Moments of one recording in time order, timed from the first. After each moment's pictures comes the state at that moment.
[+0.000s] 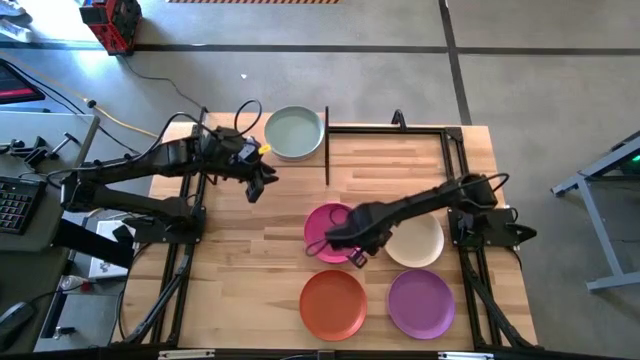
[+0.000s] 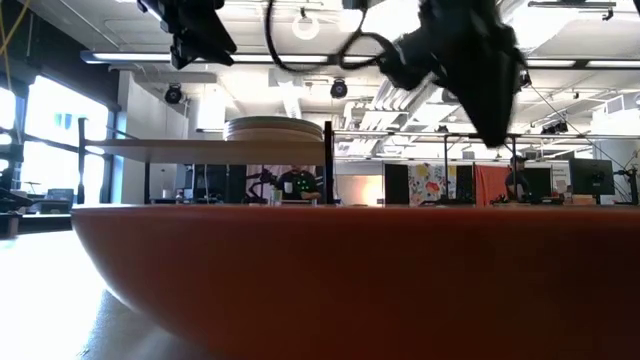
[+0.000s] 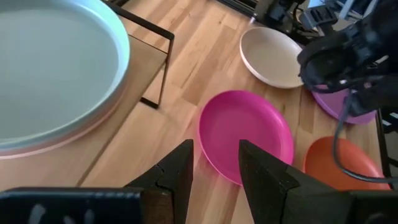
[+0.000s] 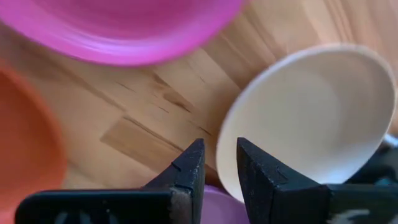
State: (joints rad) left arm 0.26 1.03 1.01 -0.63 0.07 -0.26; right arm 0.23 1.96 1.63 -1.45 -0.04 1.00
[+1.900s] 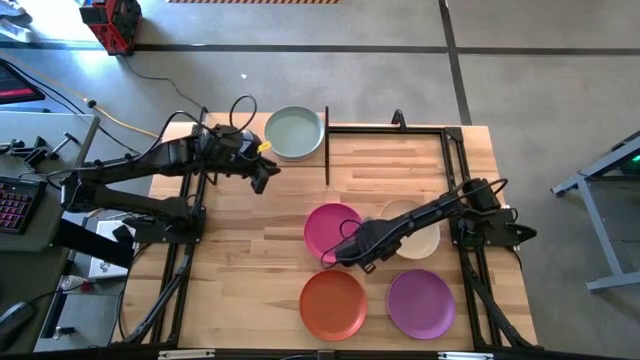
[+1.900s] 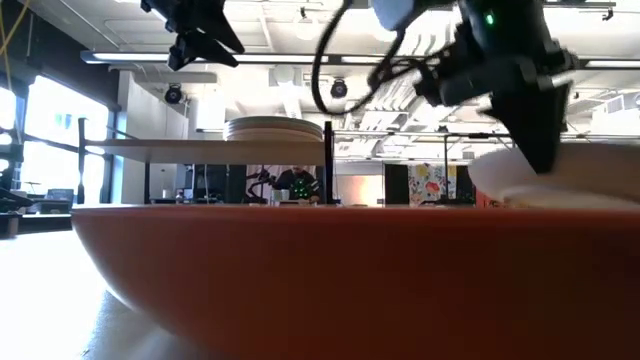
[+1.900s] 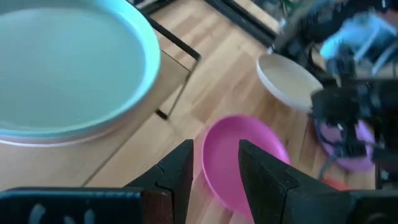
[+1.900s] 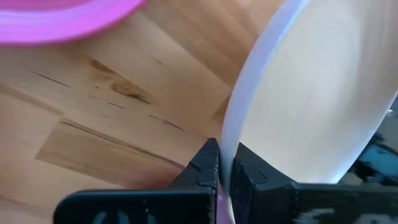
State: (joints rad) left arm 0.28 1.03 1.01 -0.58 0.00 -0.44; right arm 0.31 1.96 1.52 -1.46 0.03 1.20
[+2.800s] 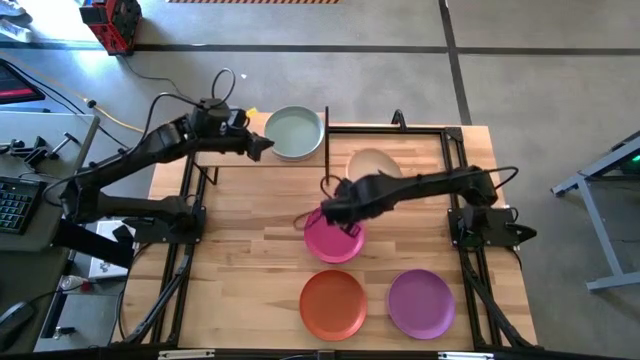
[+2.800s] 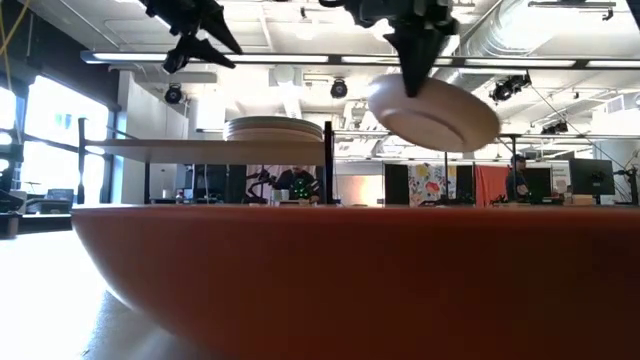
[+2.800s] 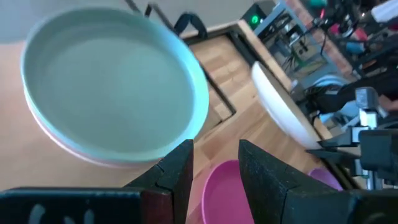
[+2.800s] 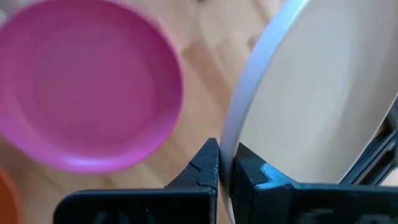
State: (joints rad) left arm 0.54 1.03 1.07 -0.59 0.12 -0.57; right arm 0.13 1.94 1.91 -1.57 0.38 0.75
